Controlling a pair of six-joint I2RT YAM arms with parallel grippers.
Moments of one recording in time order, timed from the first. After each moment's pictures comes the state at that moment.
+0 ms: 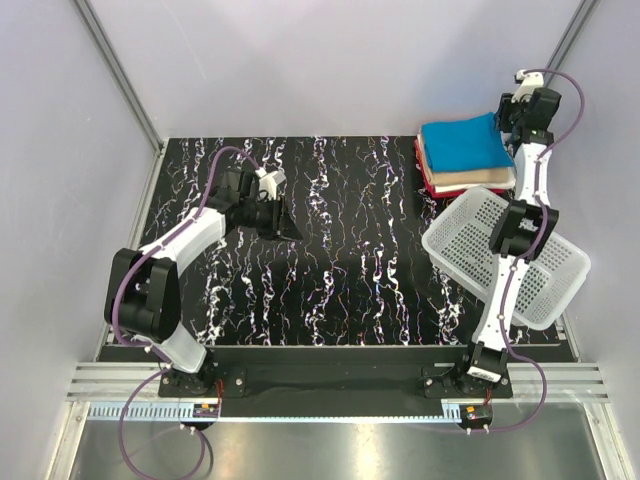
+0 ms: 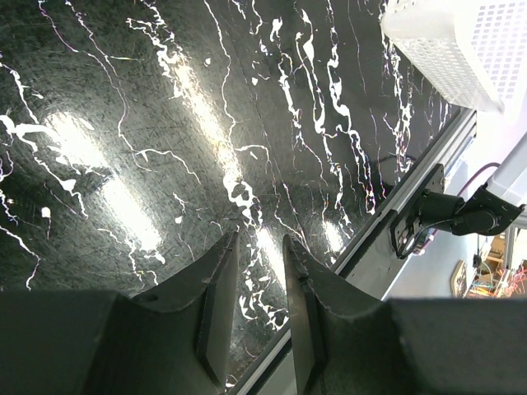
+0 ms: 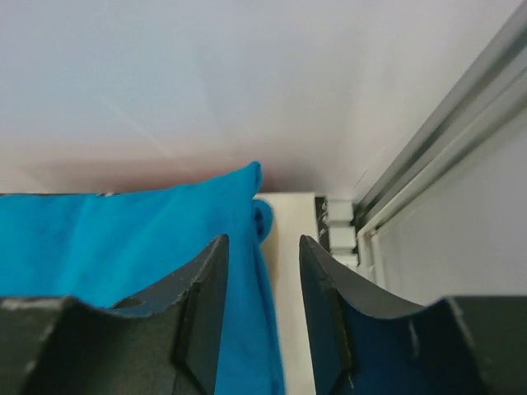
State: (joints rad) left arm -0.28 1.61 1.12 -0.42 0.74 -0.31; right arm -0.30 2.70 2.70 -0.31 -0.29 -0.17
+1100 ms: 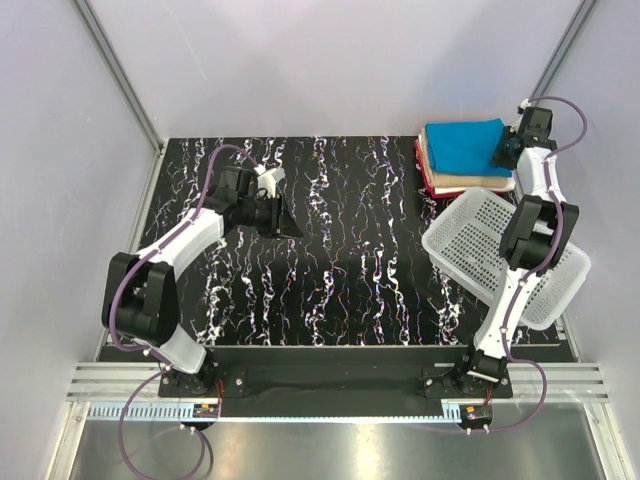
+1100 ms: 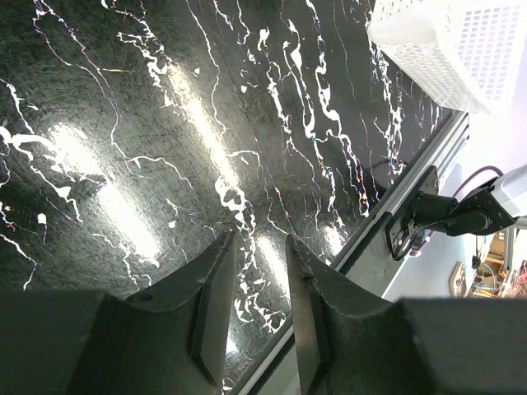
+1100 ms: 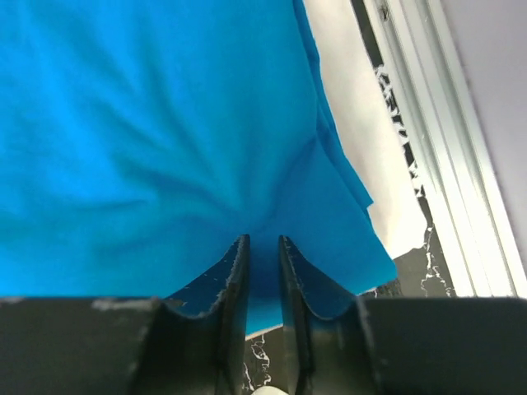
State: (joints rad) left arm -0.28 1.58 1.12 -0.40 0.75 -0.31; right arm -0.29 2.28 2.05 -0.52 -0.10 0.13
